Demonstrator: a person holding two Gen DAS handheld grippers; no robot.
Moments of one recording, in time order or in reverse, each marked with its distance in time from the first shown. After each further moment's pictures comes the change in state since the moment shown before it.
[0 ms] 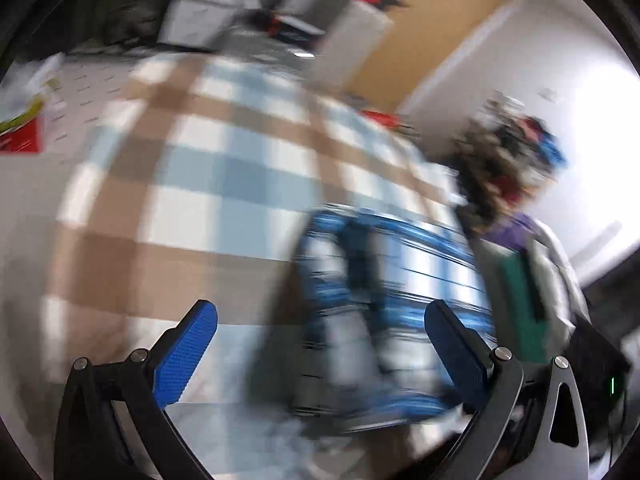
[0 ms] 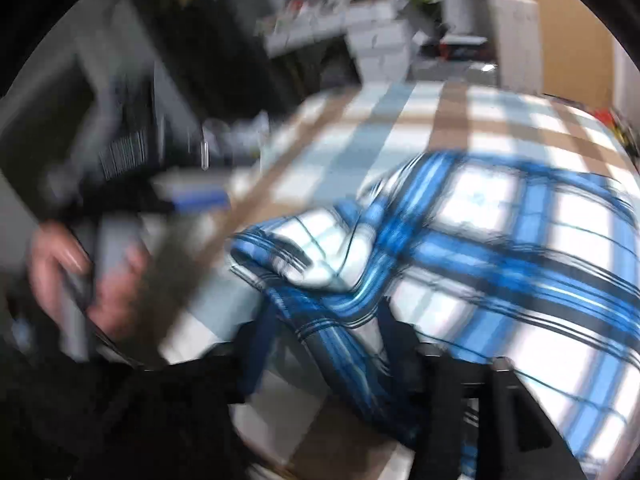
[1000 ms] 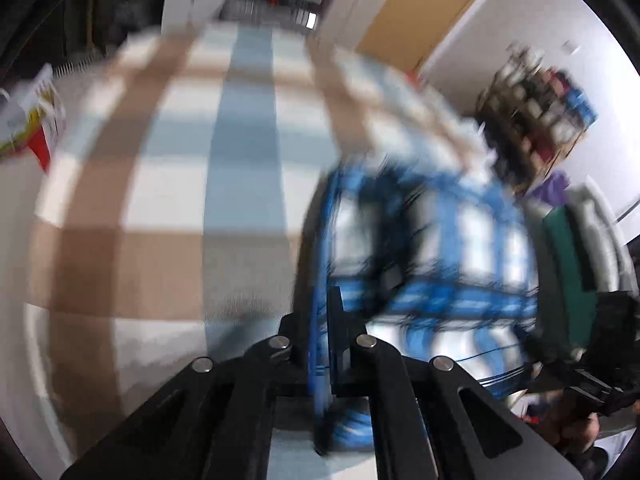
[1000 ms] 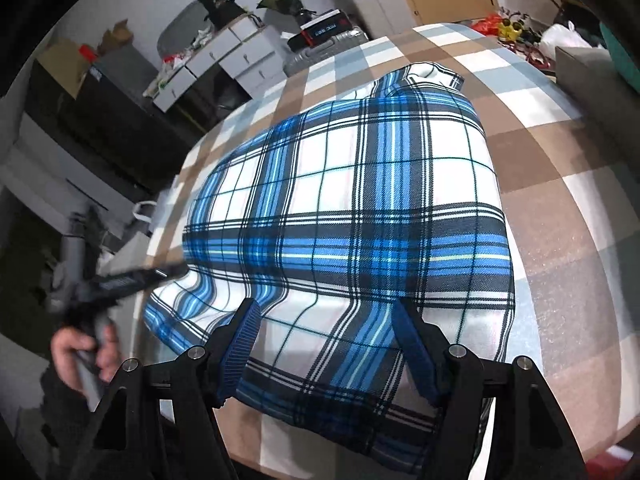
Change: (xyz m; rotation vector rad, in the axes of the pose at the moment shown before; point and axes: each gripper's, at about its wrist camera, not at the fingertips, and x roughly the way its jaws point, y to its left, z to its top) left arm 0.032 -0.002 0.004 0.059 0.056 0.170; right arm -0.036 -0.125 -0.029 0.388 0.030 -0.137
